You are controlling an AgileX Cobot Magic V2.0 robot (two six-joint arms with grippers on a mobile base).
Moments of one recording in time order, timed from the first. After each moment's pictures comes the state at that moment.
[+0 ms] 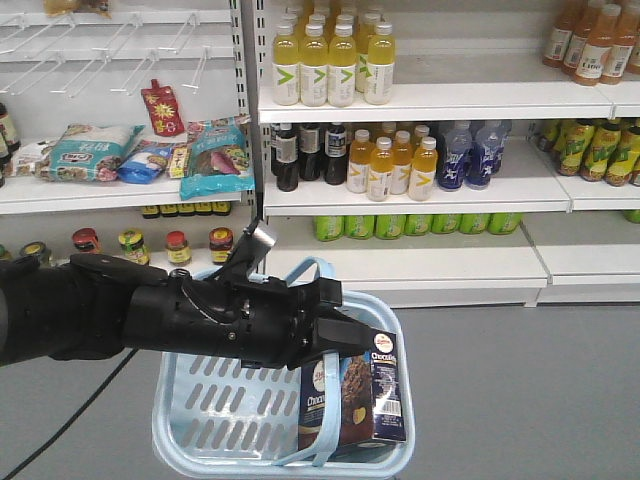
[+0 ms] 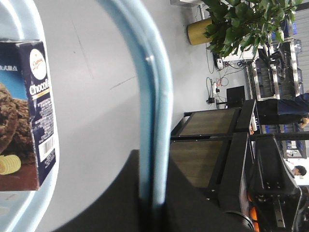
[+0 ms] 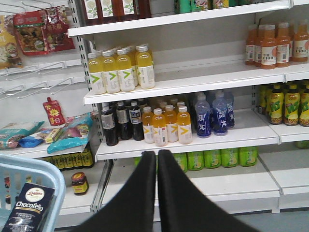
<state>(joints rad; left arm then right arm) -0.51 1.70 -0.94 -1.68 0.77 0.81 0.04 -0.01 0.03 0.03 0.10 0.07</state>
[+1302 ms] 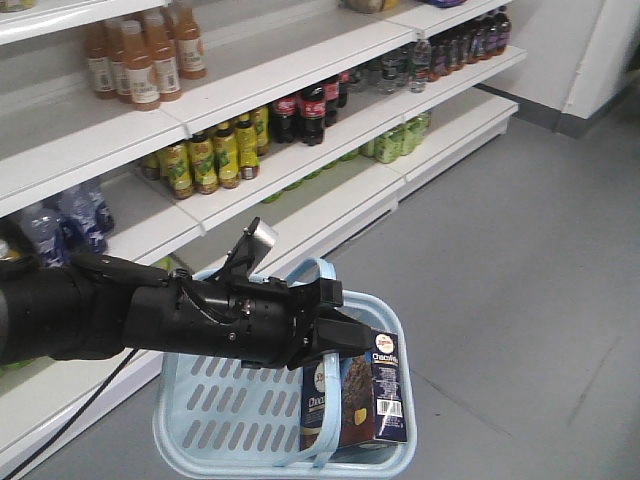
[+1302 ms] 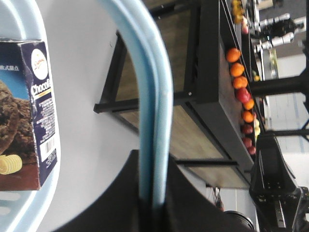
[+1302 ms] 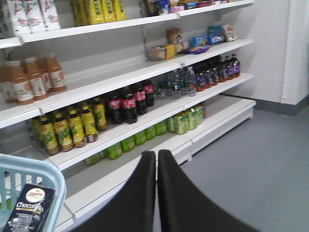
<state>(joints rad) -0.51 1.70 -0.94 -1.68 0.77 0.81 0.04 -0.01 0.03 0.03 0.10 0.07</state>
